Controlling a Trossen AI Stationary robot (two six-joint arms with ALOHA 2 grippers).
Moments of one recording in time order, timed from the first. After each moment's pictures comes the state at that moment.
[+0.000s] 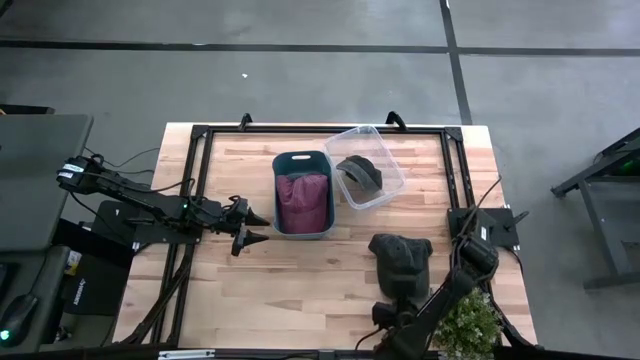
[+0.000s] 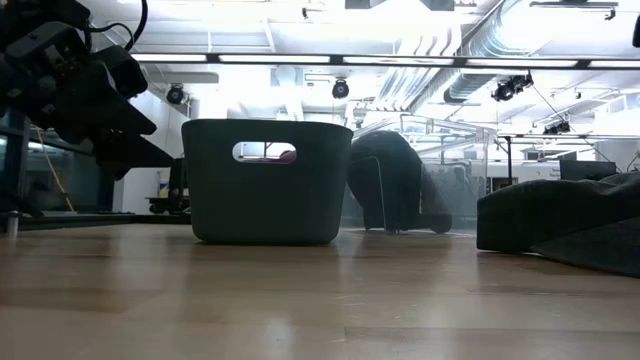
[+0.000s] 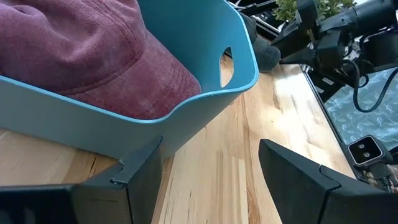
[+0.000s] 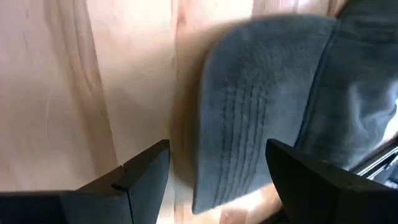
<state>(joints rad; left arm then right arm) -0.23 0.79 0.08 0.39 -0.13 -0.53 0.85 2.28 1.78 -1.57 0.21 0.92</state>
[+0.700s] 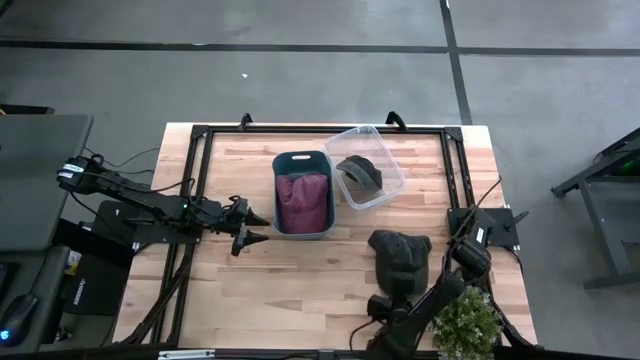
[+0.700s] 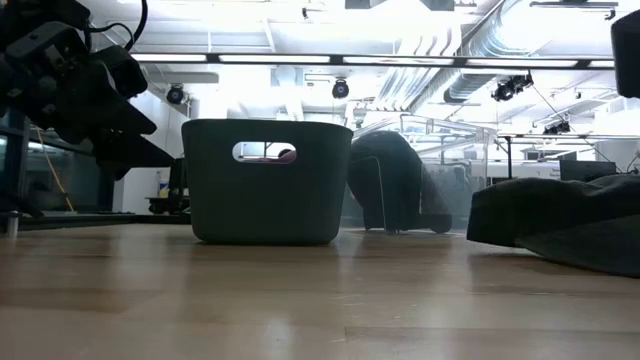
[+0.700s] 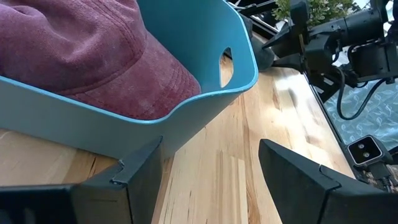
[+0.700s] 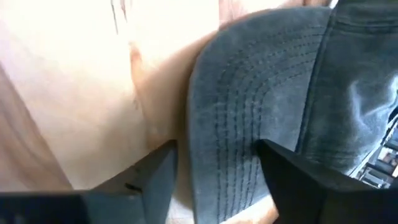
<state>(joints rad) -0.23 0.79 0.08 0.39 -0.13 -0.53 0.83 2.34 1.78 -1.58 0.25 1.05</state>
